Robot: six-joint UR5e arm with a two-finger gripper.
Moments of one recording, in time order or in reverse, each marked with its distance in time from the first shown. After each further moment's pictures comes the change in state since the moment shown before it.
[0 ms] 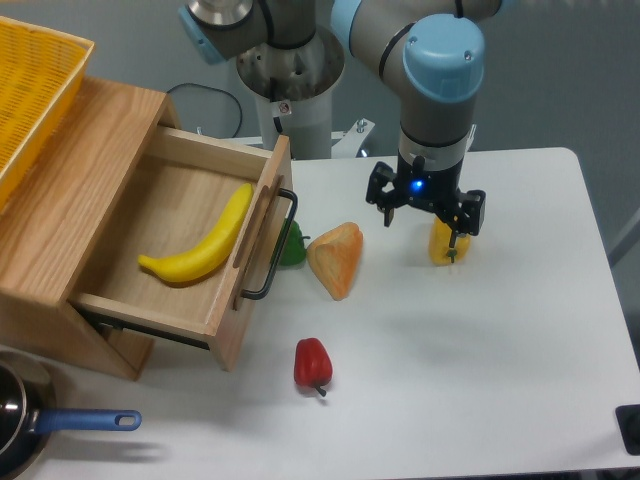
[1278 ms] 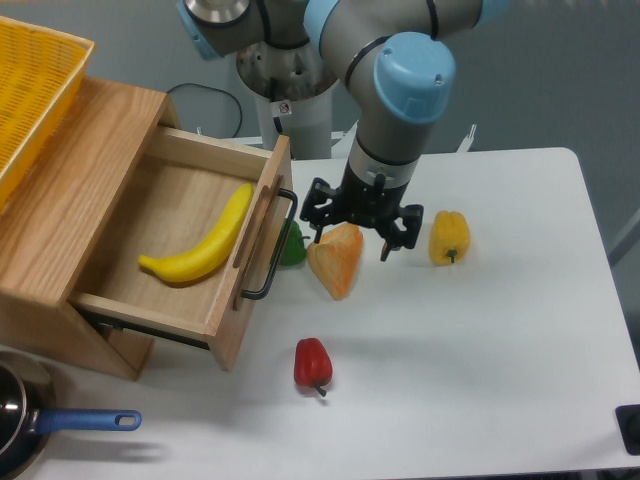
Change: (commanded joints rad) arm -0.092 0.000 0.034 -0.115 -0.177 -0.091
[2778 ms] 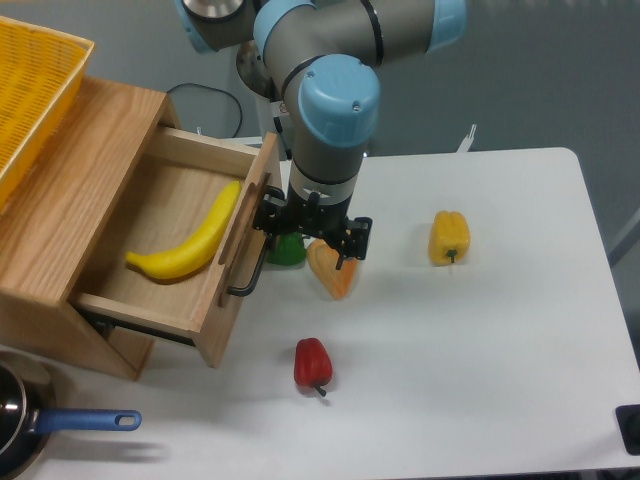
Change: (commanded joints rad) arm -0.106 -0.003 0.002 0.000 0.060 -0.065
